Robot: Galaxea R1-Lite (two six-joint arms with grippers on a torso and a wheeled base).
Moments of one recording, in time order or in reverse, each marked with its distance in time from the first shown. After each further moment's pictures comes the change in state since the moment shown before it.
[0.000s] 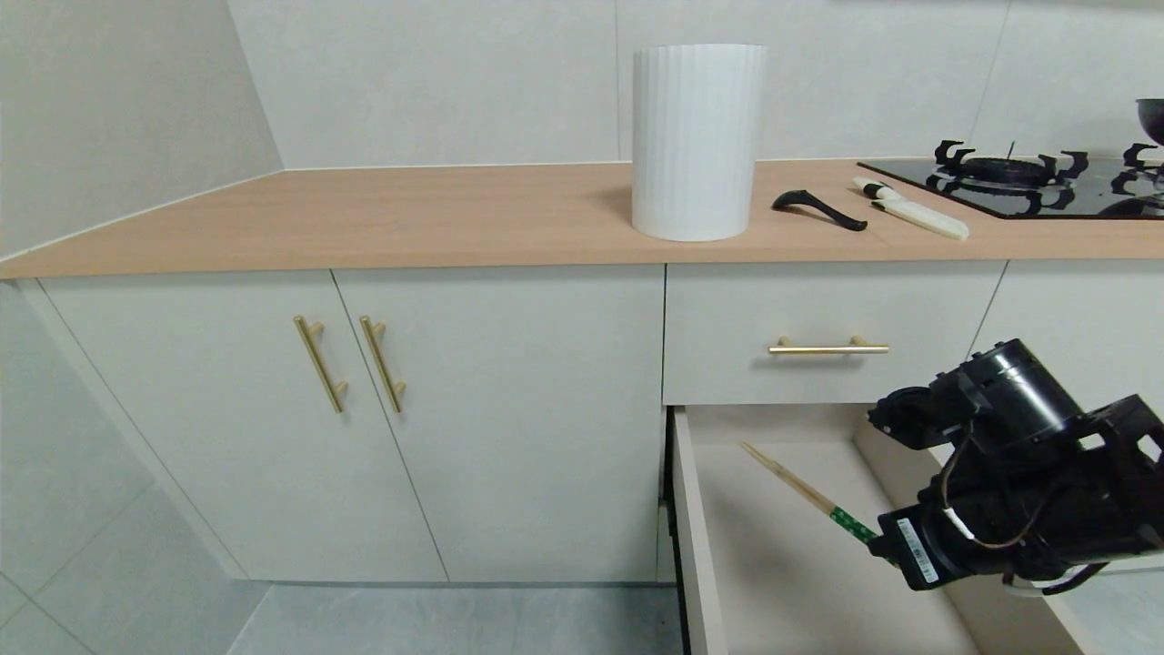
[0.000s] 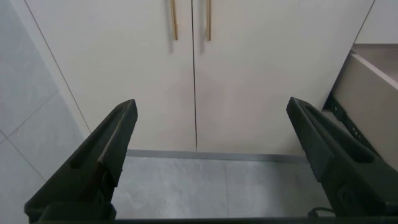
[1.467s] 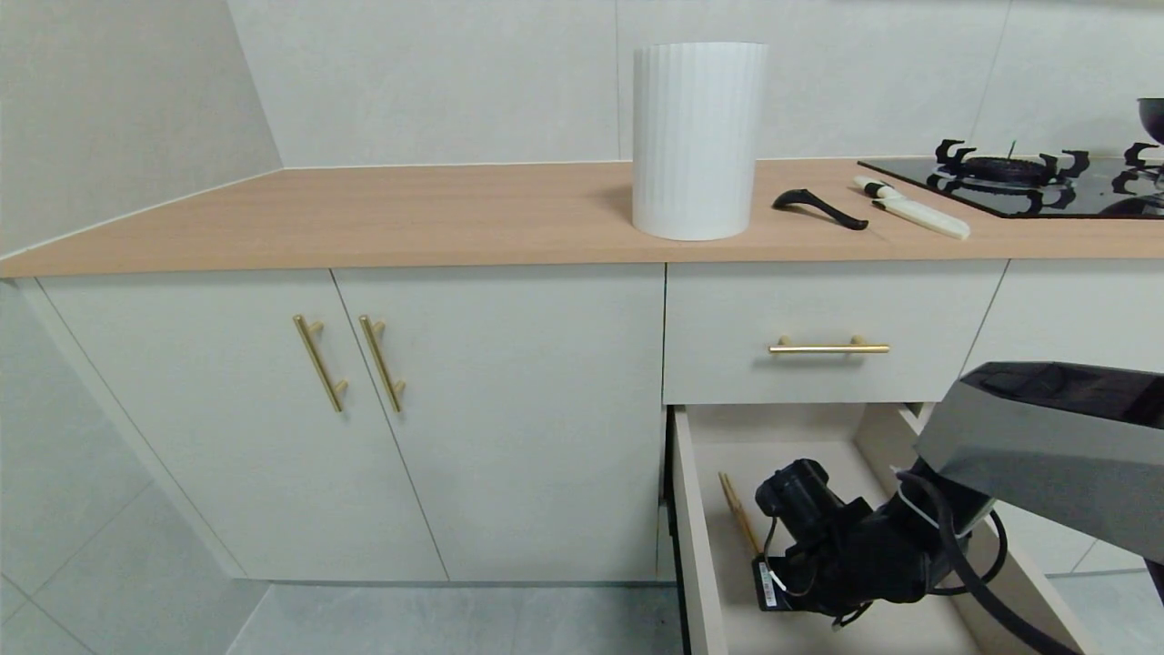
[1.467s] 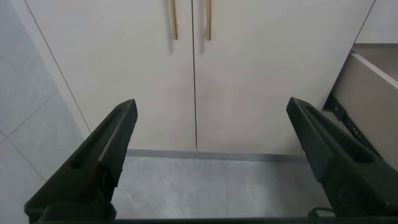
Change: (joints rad) left arm 0.000 0.000 0.000 0.000 0.000 0.000; right arm 0.048 0.681 -0.032 -0.522 -0.066 0.288
